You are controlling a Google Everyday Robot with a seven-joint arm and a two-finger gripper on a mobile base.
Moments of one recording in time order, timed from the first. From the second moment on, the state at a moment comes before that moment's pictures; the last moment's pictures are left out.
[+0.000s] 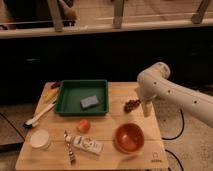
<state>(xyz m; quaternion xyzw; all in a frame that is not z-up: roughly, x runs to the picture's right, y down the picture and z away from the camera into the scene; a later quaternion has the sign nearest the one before) 0.208 0.081 0.784 -0.24 -0.02 -0.11 0.96</state>
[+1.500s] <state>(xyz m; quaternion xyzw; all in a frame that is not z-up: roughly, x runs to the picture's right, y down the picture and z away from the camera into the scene) 0.204 0.087 0.869 -0.25 -0.07 -0.06 0.96</state>
